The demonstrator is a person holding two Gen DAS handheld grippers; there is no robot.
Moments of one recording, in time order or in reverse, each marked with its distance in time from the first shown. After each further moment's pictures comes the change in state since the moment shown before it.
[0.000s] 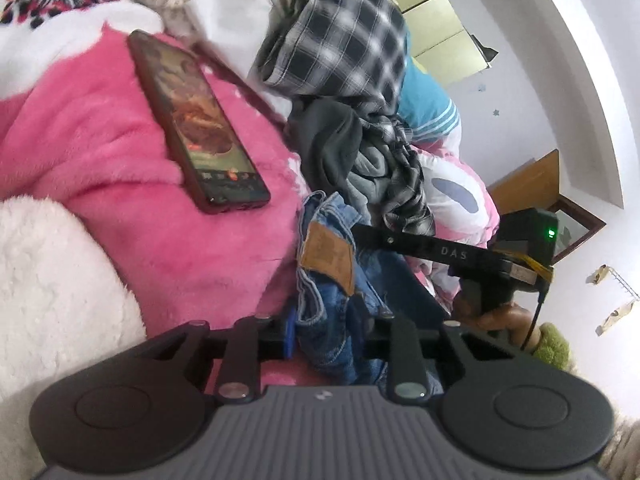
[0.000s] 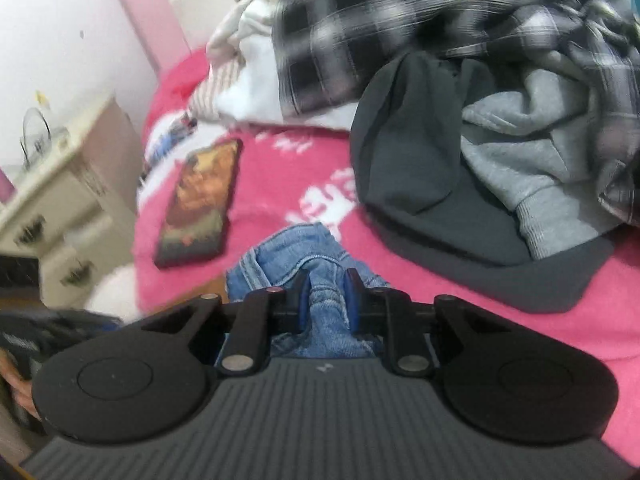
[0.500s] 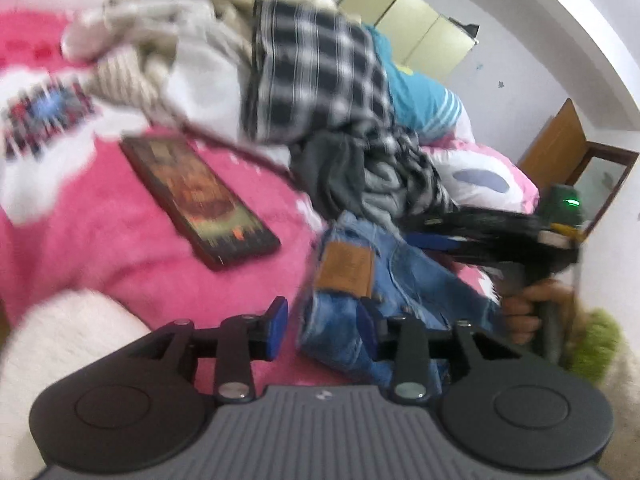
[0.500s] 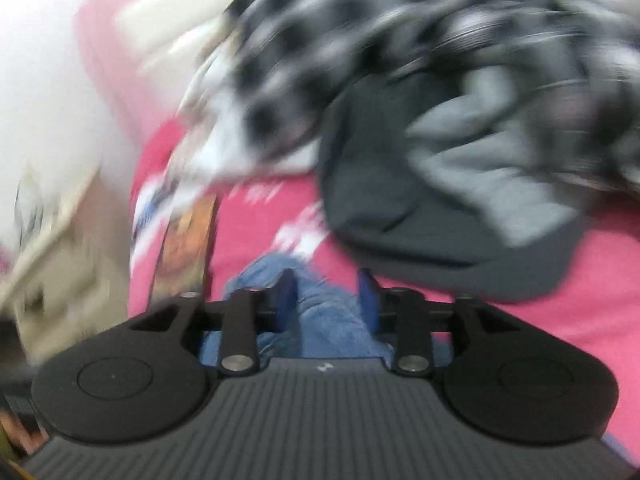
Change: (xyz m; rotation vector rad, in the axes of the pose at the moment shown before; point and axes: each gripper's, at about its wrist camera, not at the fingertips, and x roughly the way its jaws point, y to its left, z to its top) left arm -0.019 -0.036 -0.004 0.266 -0.115 0.197; right arm -0.028 -0.045 -0.011 0.295 -0.231 -0.044
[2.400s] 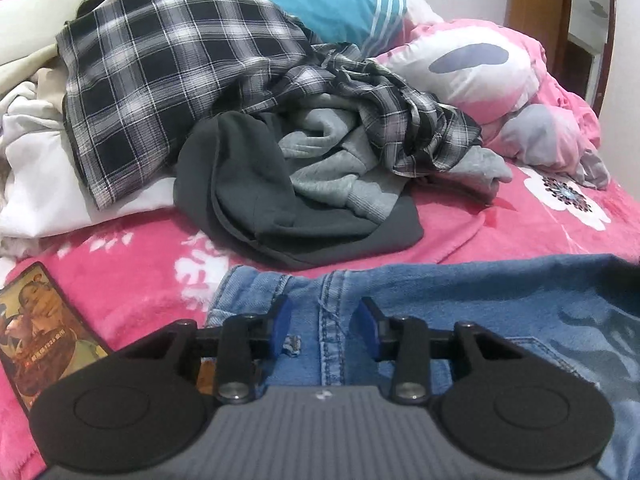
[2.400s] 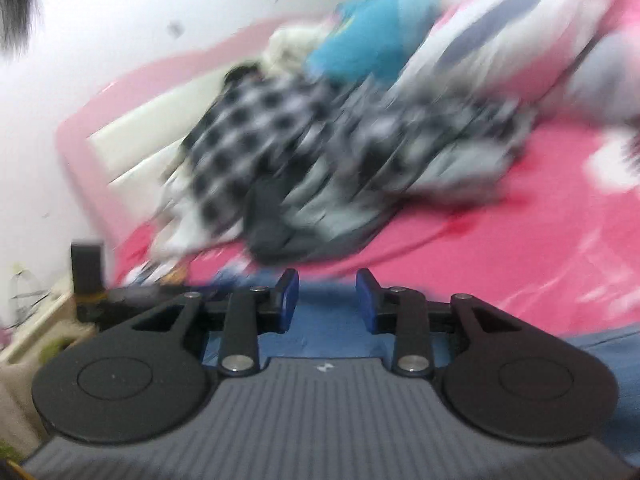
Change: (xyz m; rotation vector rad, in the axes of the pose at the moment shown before) left arm 0.150 -0.115 0.023 0.453 0.181 0.173; right arm -0.139 -0.050 -0.090 0.095 -0.208 -0.080
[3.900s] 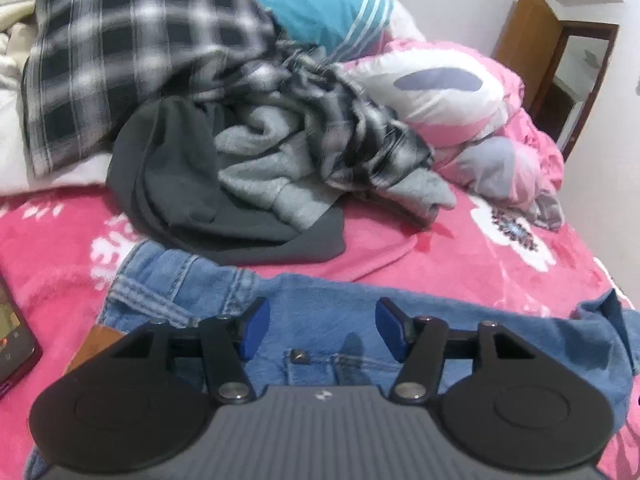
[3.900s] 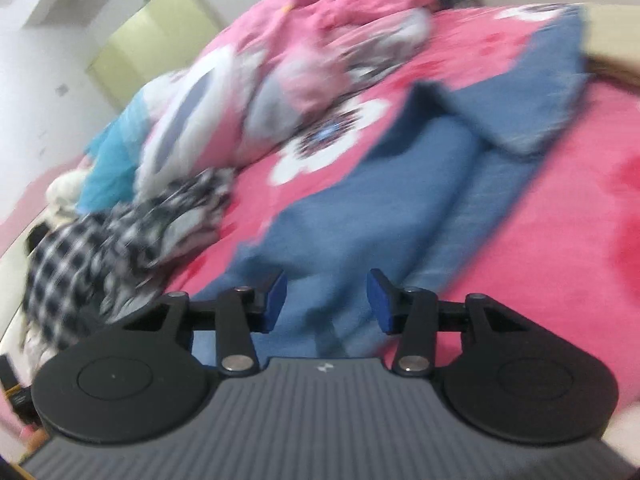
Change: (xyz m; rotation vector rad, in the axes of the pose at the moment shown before) left arm 0.000 -0.026 0.013 -0.142 0.005 -0.179; right arm -0.217 -0.049 -0.117 0.560 -0.417 -0.653
